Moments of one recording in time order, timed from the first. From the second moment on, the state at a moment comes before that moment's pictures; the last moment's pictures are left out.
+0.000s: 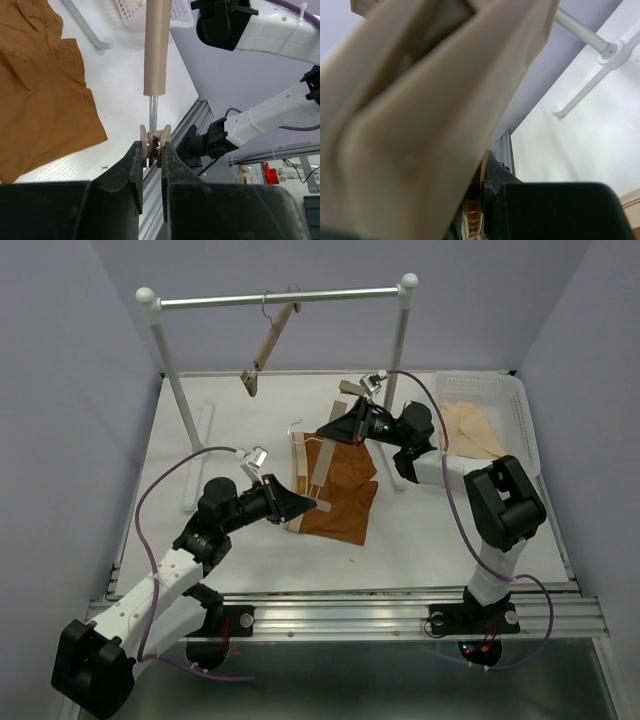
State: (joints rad) left arm -0.50 0.81 0.43 0.22 0.53 -0.86; right arm 0.45 1.85 1.09 1.08 -0.86 1.27
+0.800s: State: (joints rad) left arm -0.43 0.86 0.42 0.20 0.25 -0.87; right arm 0.46 1.73 1.02 0.53 -0.68 0.80
